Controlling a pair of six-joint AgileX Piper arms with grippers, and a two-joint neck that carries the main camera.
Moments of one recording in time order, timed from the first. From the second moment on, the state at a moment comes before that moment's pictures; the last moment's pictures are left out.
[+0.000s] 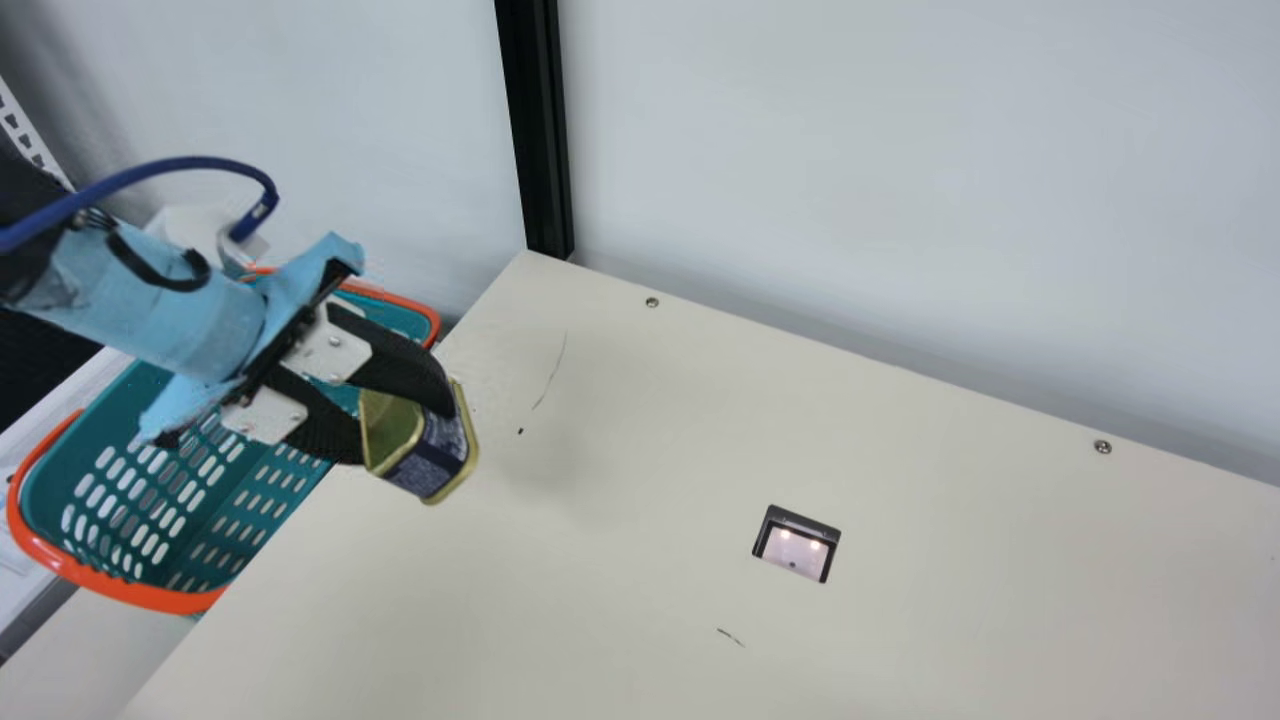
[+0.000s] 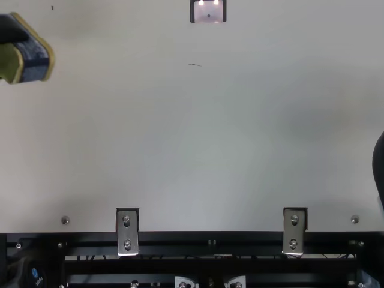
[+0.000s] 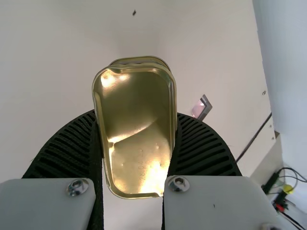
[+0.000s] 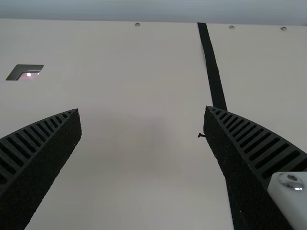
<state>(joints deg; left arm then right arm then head) 20.2 83.0 -63.1 -38.2 69.8 -14.3 -4.0 13.5 -20.3 4.9 38.3 -6.5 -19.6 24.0</state>
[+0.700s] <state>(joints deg) 20.1 86.8 -52.8 -51.5 69.5 -12.0 -4.0 13.5 -20.3 4.9 38.3 -6.5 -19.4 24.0</state>
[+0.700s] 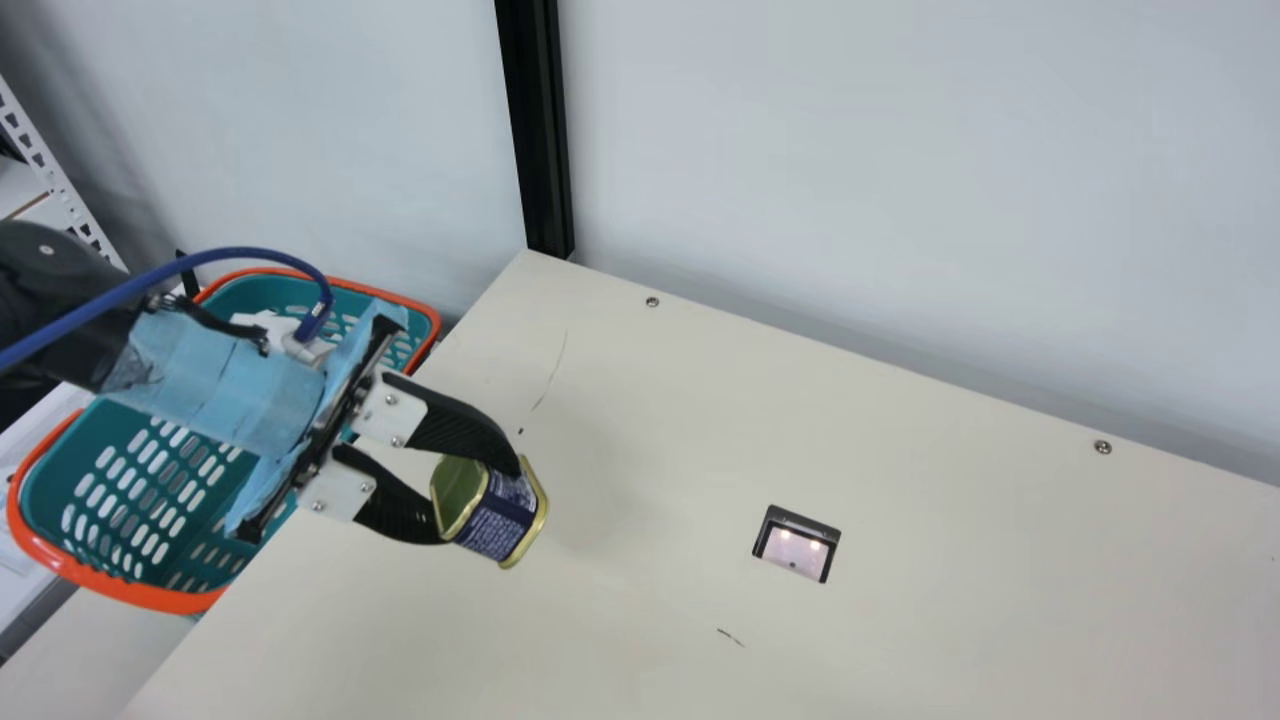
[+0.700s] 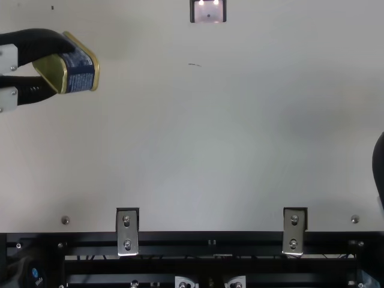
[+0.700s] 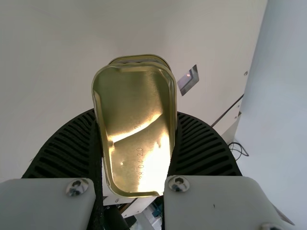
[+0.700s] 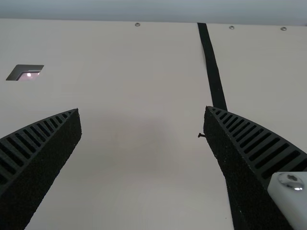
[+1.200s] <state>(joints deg) 20.1 86.8 -52.8 -51.5 69.5 -12.0 -4.0 13.5 -20.3 4.9 38.3 -6.5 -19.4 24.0</state>
